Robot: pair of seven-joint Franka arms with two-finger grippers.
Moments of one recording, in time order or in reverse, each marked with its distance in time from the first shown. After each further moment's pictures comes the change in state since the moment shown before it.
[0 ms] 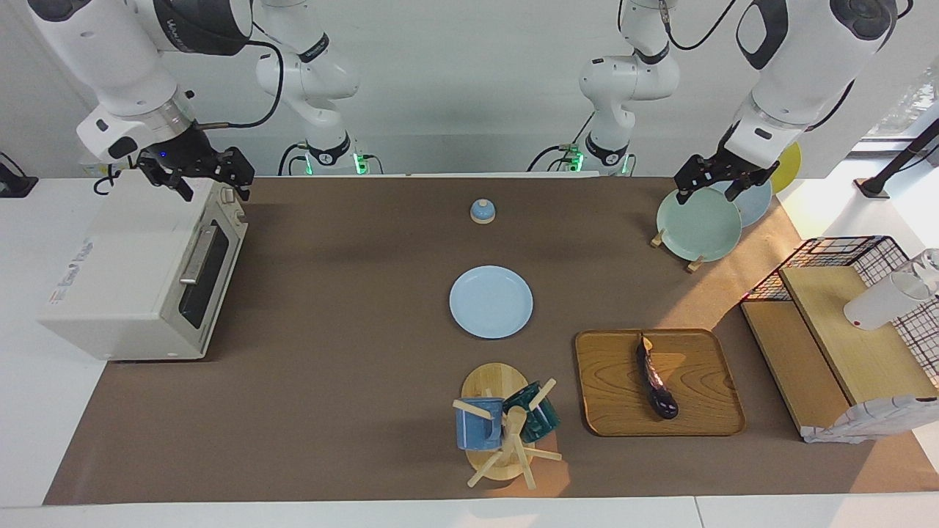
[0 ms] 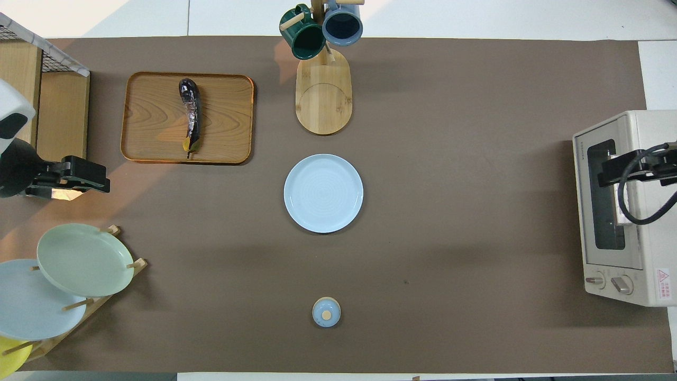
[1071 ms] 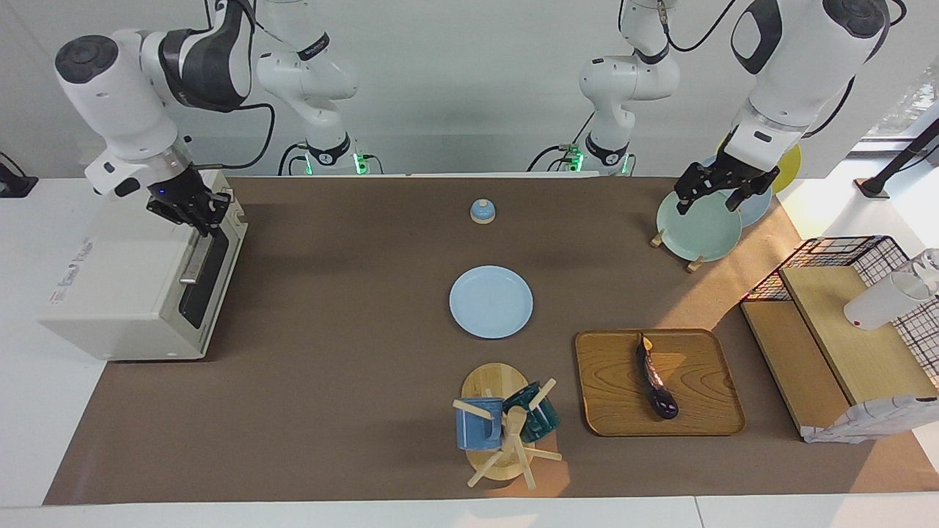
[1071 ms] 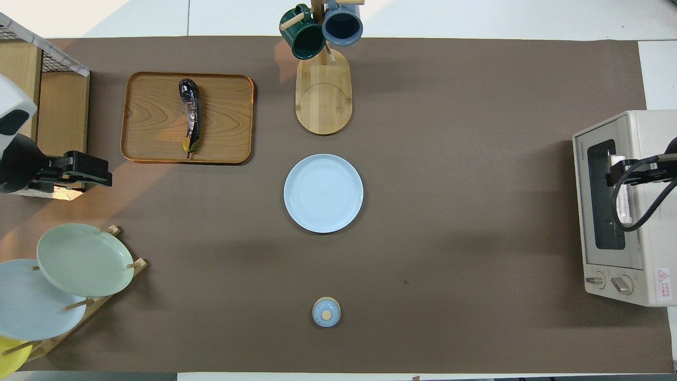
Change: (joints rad) left arm 0.000 0.005 -0.008 -0.032 0.000 0.134 -0.011; right arm -0.051 -0.058 -0.033 -0.329 -0.111 0.342 -0.109
